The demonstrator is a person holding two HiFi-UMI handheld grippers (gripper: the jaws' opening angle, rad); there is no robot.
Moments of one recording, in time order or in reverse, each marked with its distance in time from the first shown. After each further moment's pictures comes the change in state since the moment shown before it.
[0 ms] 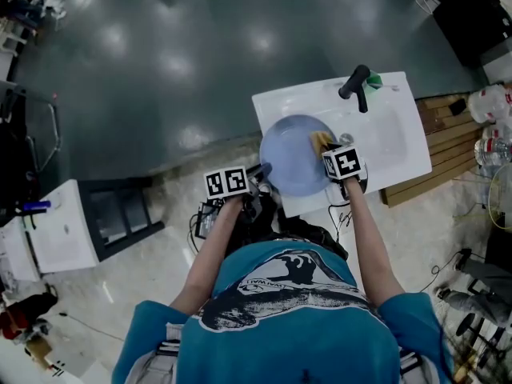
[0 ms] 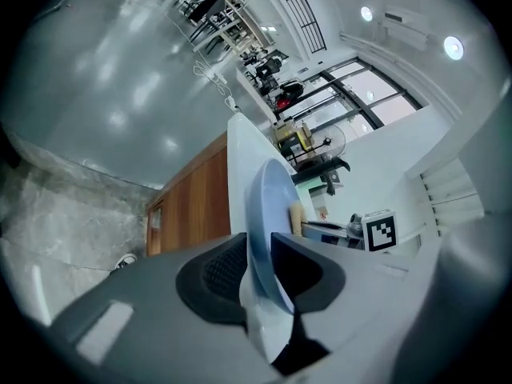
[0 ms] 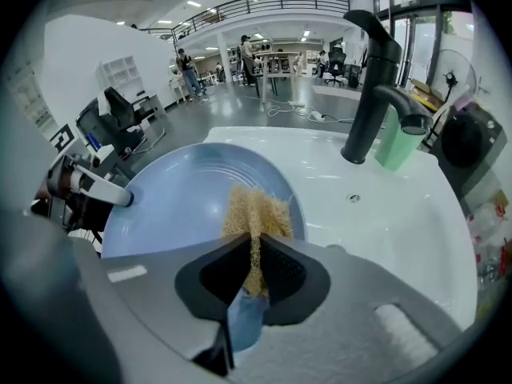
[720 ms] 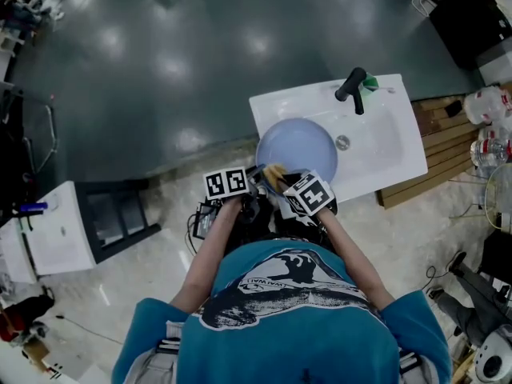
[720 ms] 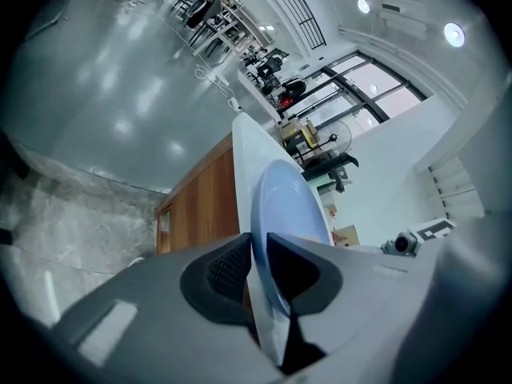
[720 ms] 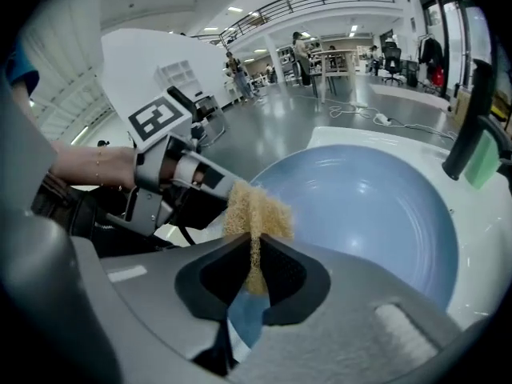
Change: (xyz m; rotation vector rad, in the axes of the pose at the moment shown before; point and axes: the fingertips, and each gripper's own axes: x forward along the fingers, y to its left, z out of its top) left arm 0.003 0.011 0.001 0.027 0.000 0.066; right arm -0.020 0.171 -0.014 -0.197 -0.007 0.359
